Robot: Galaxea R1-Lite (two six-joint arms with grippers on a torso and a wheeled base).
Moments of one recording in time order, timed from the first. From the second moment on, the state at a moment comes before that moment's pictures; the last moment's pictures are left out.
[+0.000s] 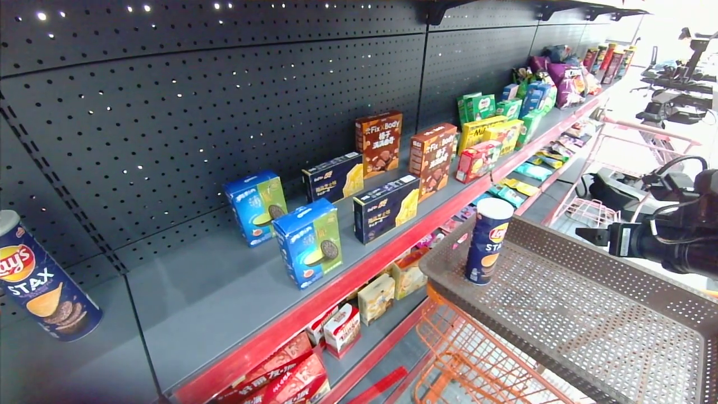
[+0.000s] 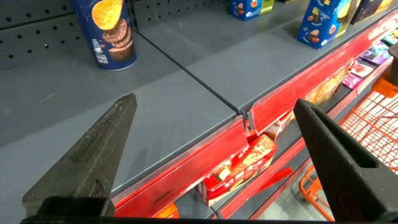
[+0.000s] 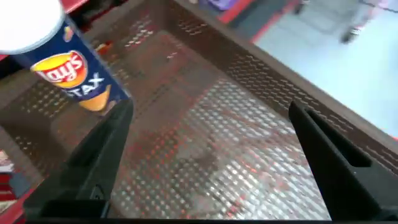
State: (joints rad) left arm 0.00 0.00 0.00 0.00 0.07 -0.04; right arm -0.11 1.67 -0.84 -0.45 0.07 -0.03
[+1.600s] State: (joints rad) left arm 0.00 0.00 0.00 0.00 0.07 -0.04; right arm 0.08 1.88 -0.80 -0.77 0.20 -0.24
